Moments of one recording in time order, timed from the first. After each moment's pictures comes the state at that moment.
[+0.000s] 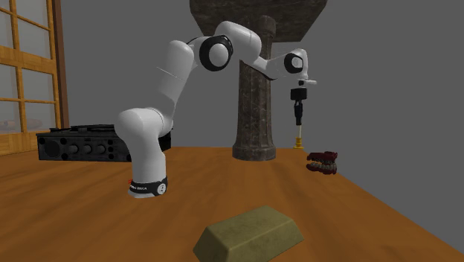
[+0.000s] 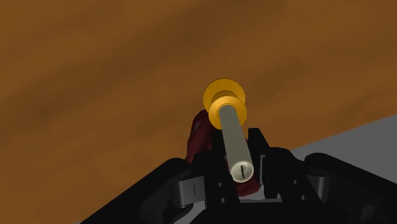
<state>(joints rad) 0.37 0.48 0.70 -1.38 -0.34 1.77 1.03</state>
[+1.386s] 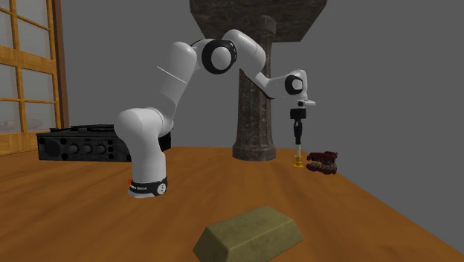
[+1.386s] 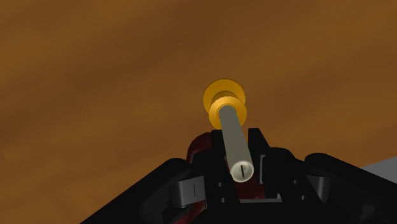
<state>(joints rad) 0.36 0.53 0.67 -1.56 -0.38 1.98 1.07</state>
